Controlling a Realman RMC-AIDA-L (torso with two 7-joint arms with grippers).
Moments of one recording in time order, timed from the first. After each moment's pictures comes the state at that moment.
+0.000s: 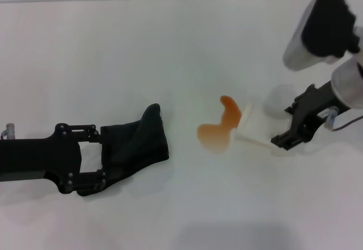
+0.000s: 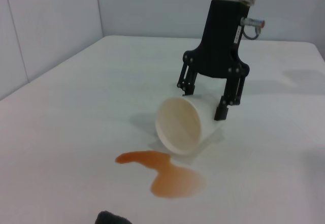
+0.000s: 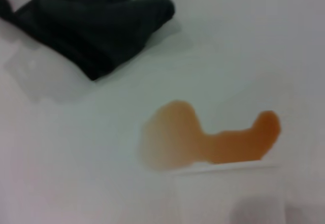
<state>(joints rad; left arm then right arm) -0.34 -2.05 0.87 0.86 2.03 1.68 -1.15 0.54 2.02 -1.57 -1.46 -2.52 -1.51 2.43</state>
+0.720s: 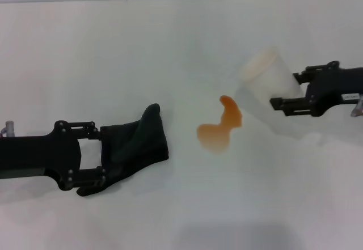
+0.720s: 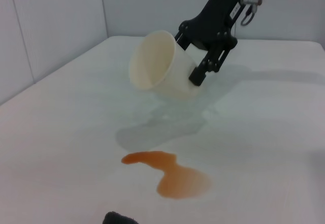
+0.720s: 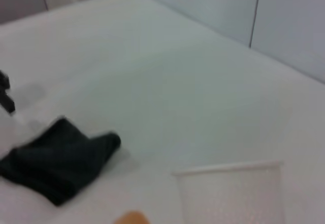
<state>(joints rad) -0.35 -2.05 0.87 0.86 2.03 1.67 -1.14 0.25 2.01 -1.34 -1.40 -2.03 -1.22 2.01</state>
